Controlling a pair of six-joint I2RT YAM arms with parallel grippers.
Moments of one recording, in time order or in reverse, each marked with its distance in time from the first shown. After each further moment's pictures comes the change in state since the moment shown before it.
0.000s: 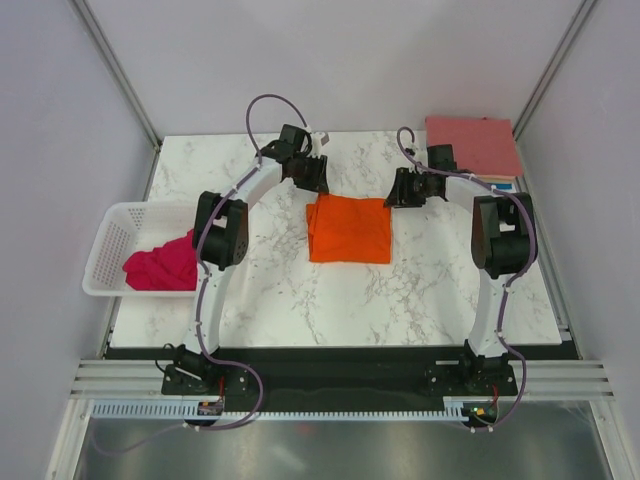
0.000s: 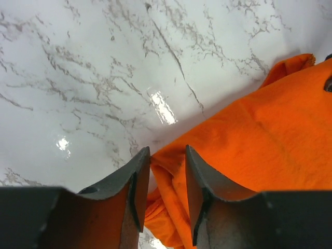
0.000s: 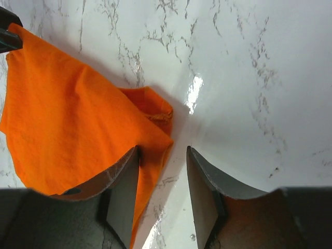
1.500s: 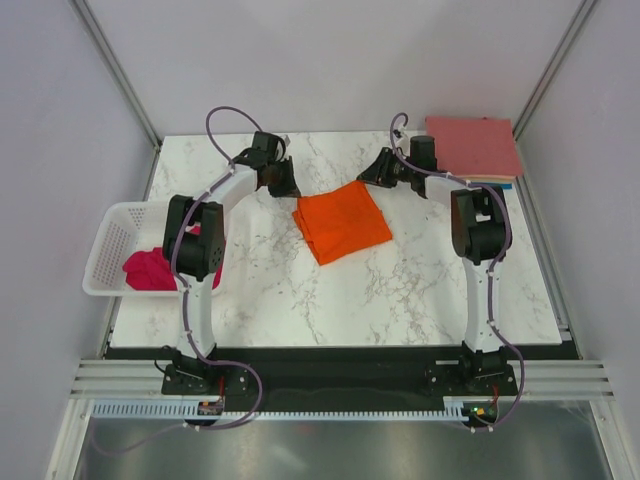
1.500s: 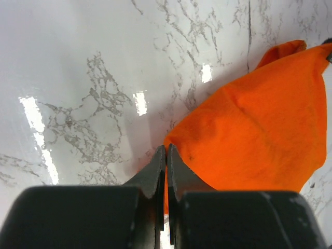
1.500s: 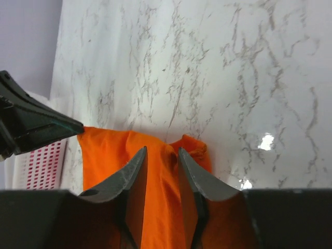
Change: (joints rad) left arm 0.089 -0.252 -0.362 0.106 -0.140 -0.302; right arm 0.061 0.244 0.176 0.476 -0.207 0.420
